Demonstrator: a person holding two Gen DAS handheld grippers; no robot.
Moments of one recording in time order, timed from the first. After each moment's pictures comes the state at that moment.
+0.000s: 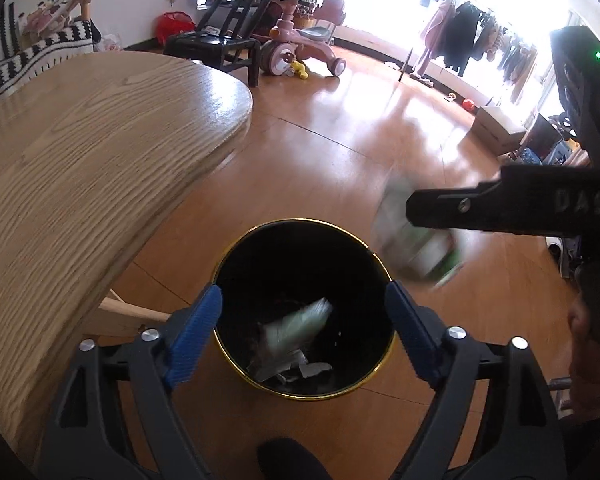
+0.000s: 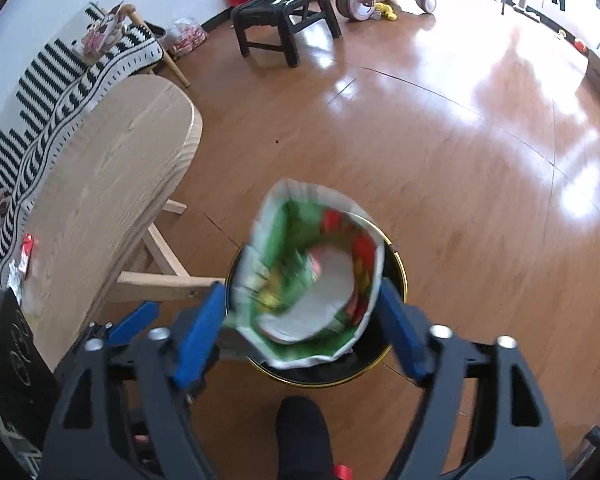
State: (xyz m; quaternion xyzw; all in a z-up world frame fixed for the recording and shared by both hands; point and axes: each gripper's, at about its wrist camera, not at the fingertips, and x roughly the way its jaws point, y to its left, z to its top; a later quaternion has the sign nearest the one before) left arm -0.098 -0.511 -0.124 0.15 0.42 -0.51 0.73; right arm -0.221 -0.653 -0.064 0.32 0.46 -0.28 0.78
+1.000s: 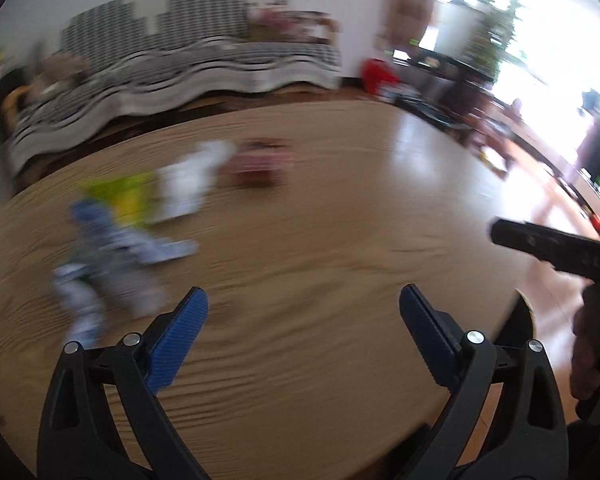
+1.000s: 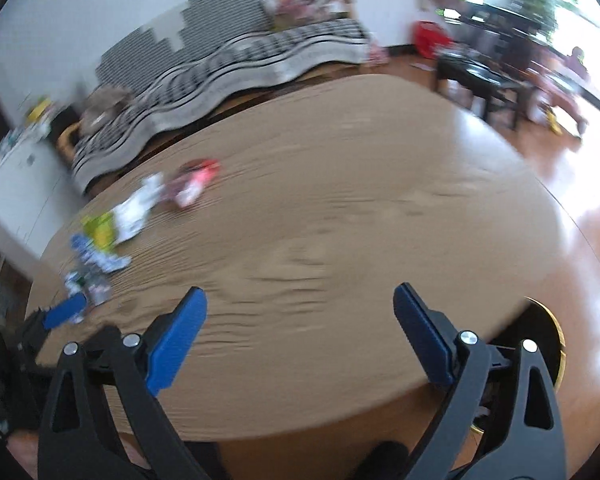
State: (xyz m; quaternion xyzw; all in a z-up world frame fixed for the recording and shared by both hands) left arm 0.040 -0.139 -0.018 0.05 0.40 -0.21 0.89; right arm 0.009 -0.356 0.016 0.15 0.43 -0.04 0.89
